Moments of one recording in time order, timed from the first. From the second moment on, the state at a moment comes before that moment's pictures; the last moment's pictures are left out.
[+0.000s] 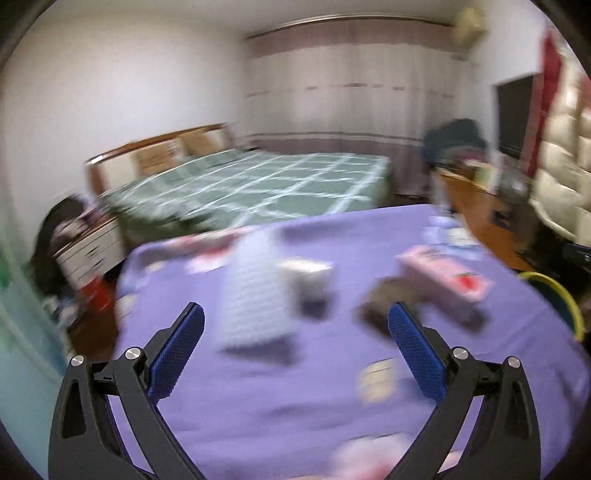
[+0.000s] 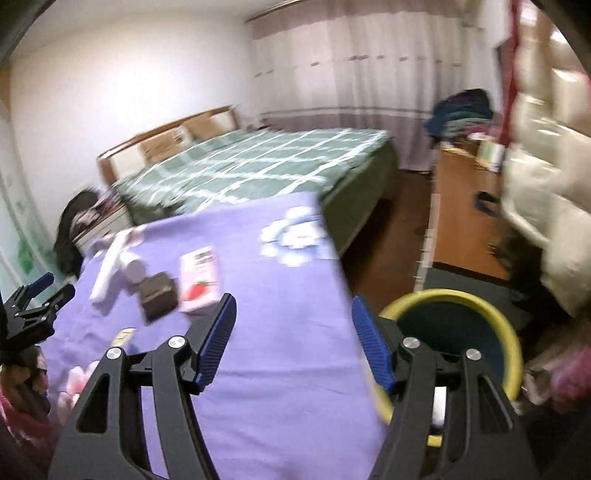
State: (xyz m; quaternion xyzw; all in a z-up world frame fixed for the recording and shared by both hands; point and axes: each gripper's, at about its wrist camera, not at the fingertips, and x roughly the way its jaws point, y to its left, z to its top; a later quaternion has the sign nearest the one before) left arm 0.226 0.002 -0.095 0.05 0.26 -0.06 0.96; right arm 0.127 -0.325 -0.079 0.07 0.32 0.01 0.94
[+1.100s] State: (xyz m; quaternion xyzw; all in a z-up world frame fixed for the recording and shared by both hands) left arm 0.218 0.134 -0.116 -0.02 0.25 0.11 0.96; right arm 0.296 -0.046 -0.131 0.05 0.46 0.21 0.86
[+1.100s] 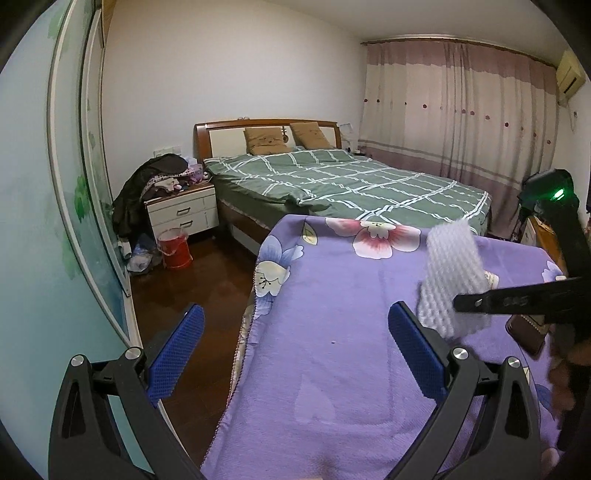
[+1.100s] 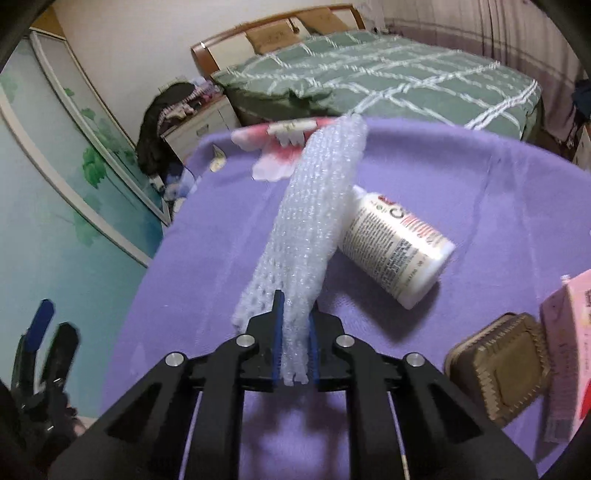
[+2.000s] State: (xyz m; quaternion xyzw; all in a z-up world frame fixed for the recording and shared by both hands) left arm 0.225 -0.020 -0.098 0.05 0.28 -0.09 0.96; right arm 0.141 -0.345 -0.086 0.13 0.32 -0.04 0.94
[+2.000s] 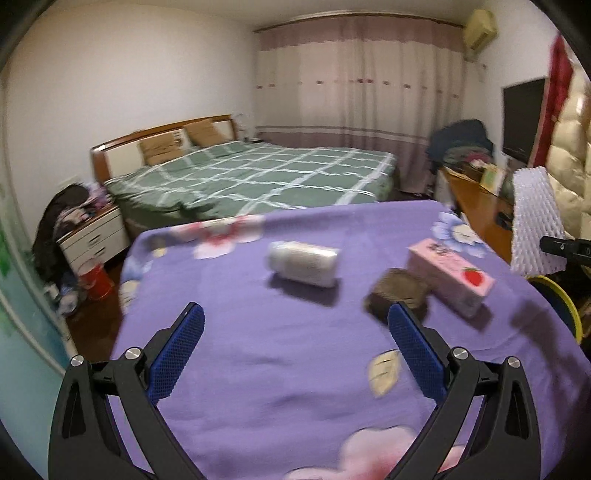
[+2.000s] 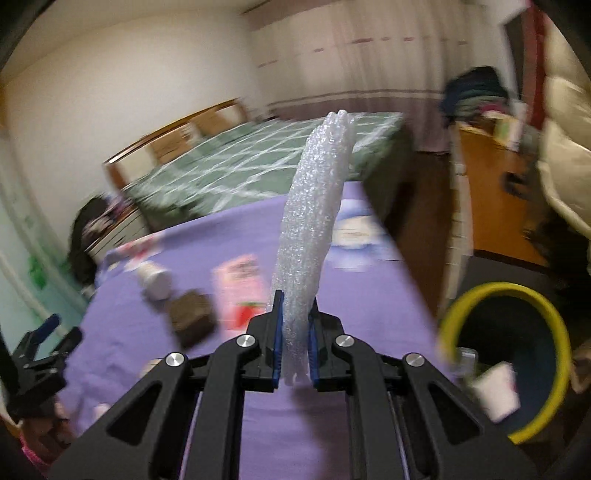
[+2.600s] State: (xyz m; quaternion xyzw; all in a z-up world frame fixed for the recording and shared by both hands) left arm 0.252 -0.105 -0.113 0.09 0.33 -0.17 0.92; right arm 0.086 -0.521 -0.163 0.21 0.36 -0.22 0.88
